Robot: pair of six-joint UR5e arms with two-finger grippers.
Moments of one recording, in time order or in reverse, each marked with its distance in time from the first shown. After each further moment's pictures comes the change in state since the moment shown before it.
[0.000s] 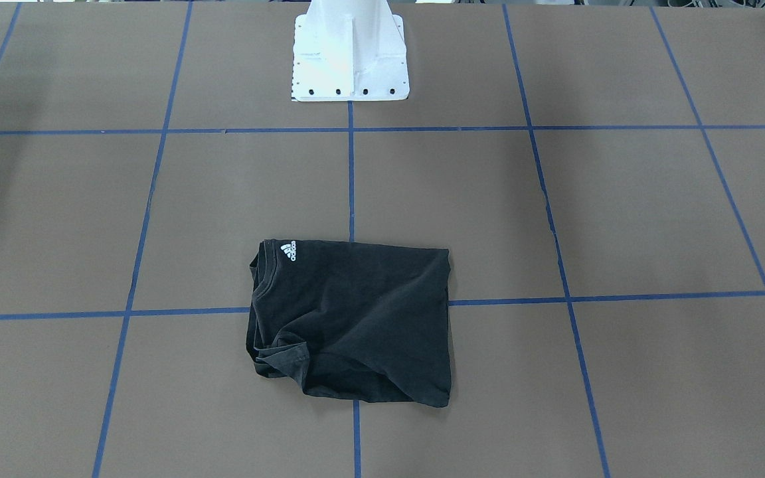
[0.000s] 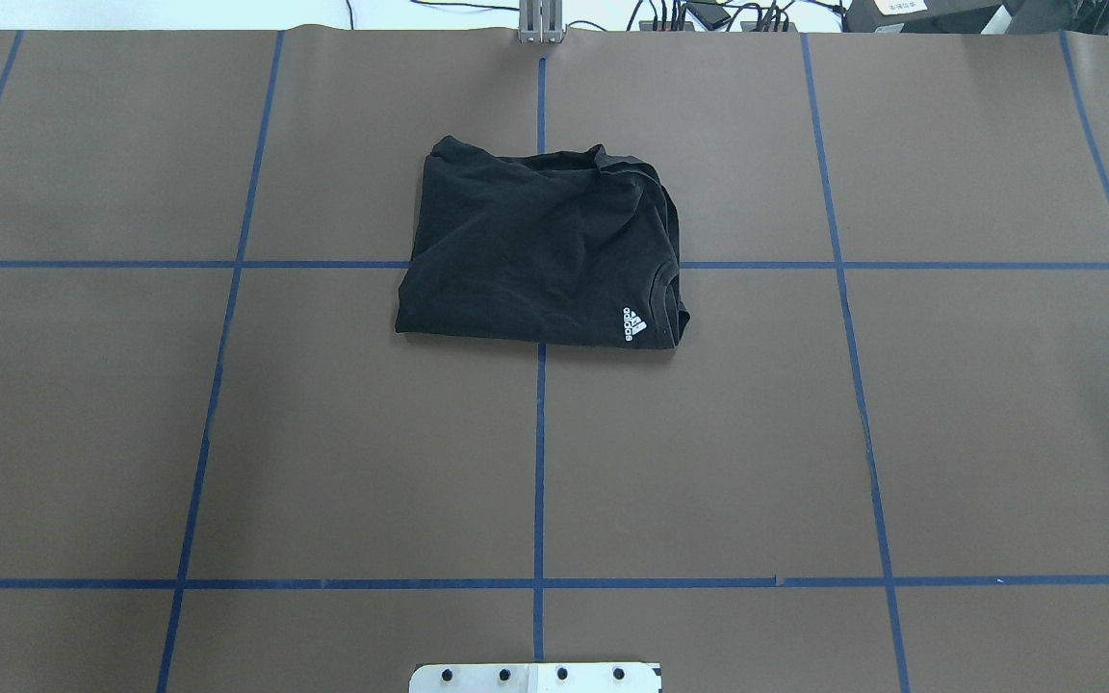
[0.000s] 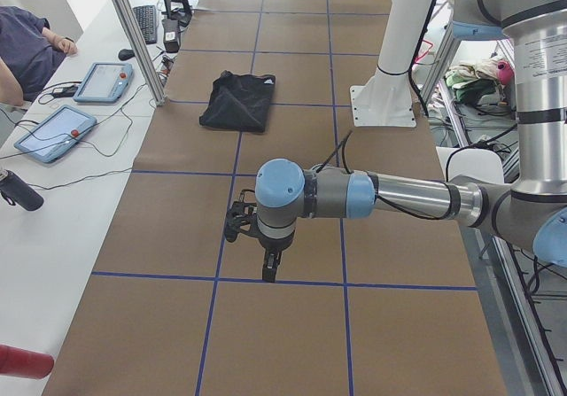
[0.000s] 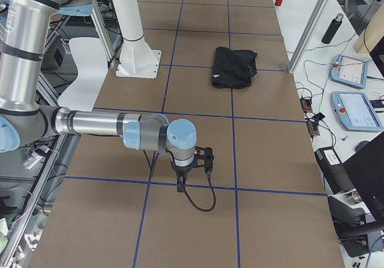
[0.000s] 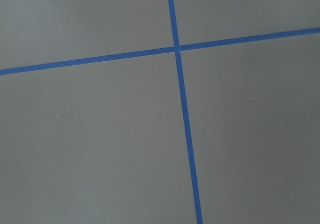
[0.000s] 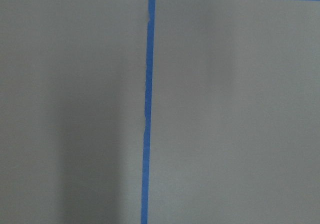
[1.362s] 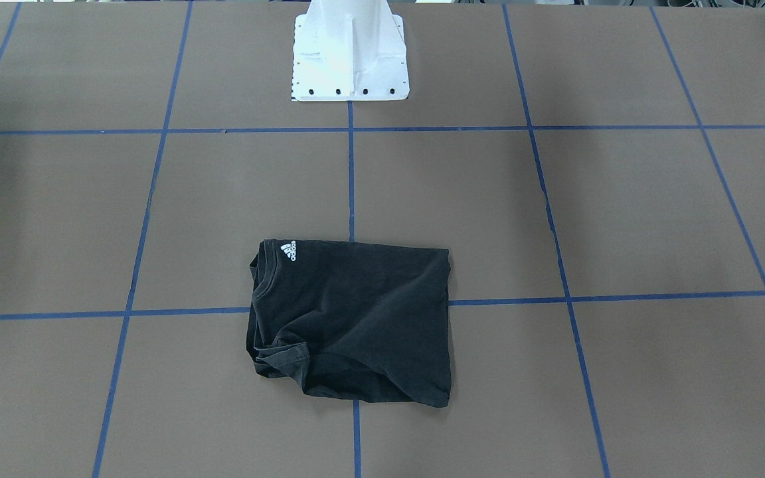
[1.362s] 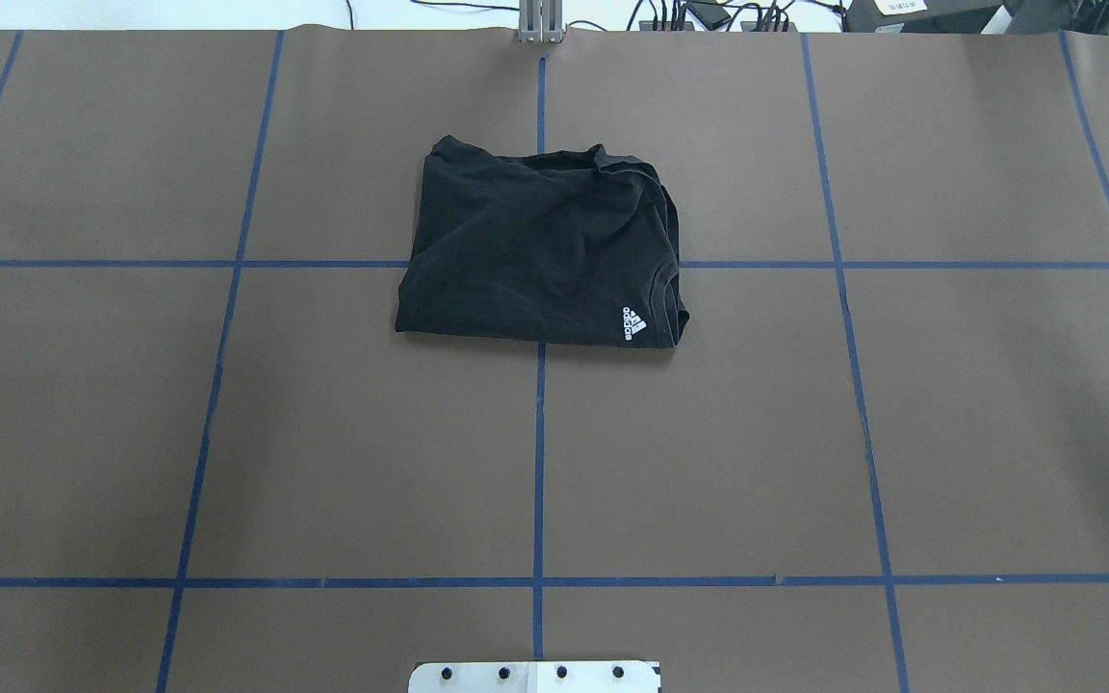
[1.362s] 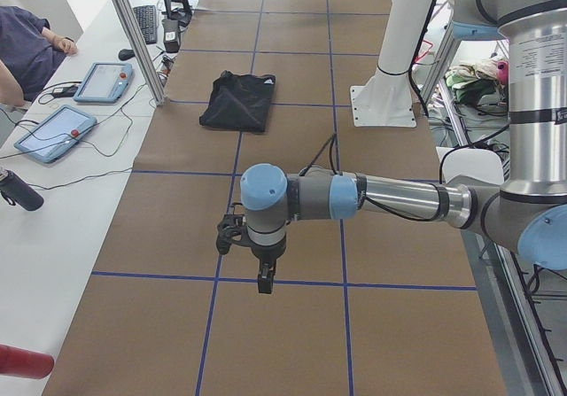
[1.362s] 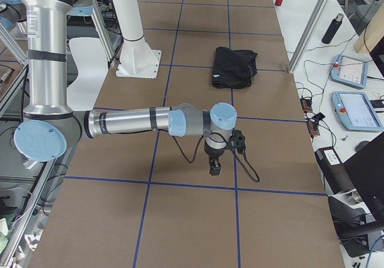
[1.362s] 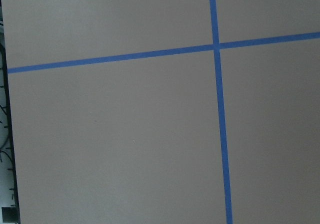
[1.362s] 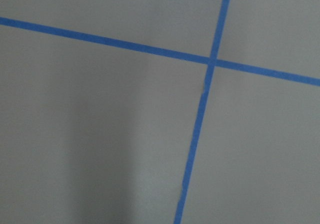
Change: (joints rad) left arm 0.008 -0.005 0.052 0.035 0.042 -0.015; right arm -0.113 0.212 -0.130 -0.046 -0.014 -0.031
